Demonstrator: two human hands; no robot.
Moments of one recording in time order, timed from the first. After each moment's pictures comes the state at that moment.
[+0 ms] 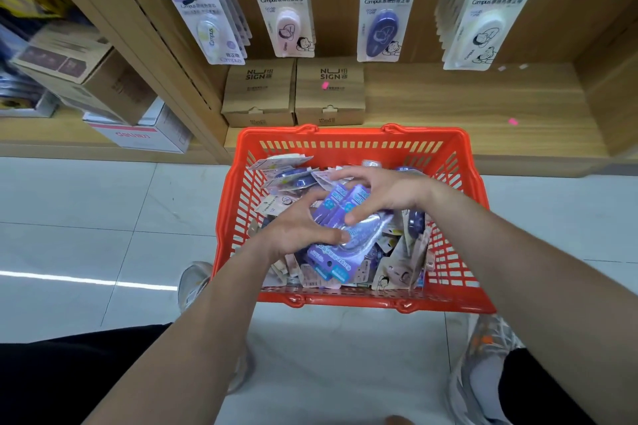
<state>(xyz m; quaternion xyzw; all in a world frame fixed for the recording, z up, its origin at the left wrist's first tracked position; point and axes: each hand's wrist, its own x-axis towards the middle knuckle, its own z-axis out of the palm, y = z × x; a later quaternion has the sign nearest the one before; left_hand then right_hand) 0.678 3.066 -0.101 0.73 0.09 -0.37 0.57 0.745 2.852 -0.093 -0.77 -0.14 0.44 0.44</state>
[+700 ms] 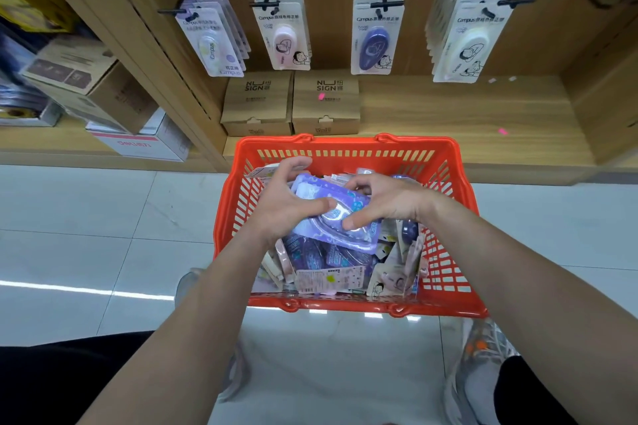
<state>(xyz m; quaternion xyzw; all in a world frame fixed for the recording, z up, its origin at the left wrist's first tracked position) 0.690 3.063 -0.068 0.80 0.08 -0.14 0.58 0.735 2.842 -0.081 -0.81 -0.10 0.41 0.41</state>
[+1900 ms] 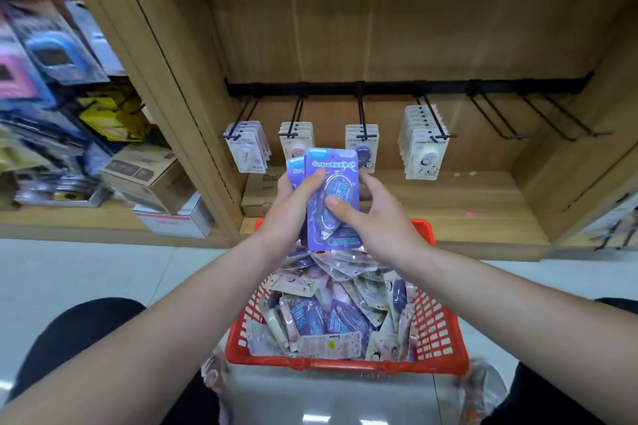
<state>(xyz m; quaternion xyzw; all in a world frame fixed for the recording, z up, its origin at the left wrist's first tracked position) 0.685 3.035 0.105 0.63 0.11 -0.09 0.77 0.676 2.883 0.091 -0.75 -0.05 0.04 0.65</state>
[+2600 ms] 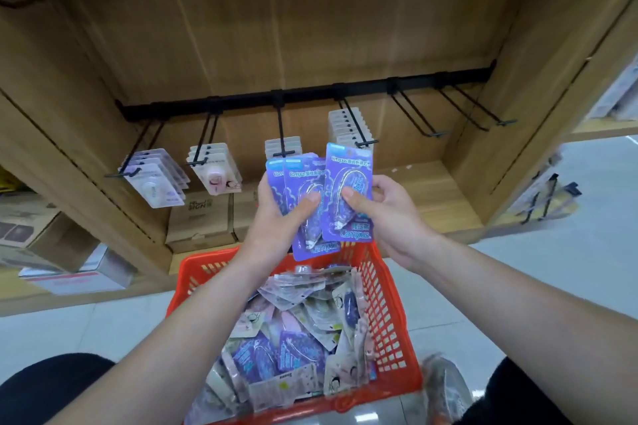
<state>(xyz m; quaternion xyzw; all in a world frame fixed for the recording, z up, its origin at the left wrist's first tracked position) 0.734 2.950 0.079 0.71 -0.03 -0.09 0.70 0.719 2.770 0.073 -0.61 0.12 0.01 0.78</state>
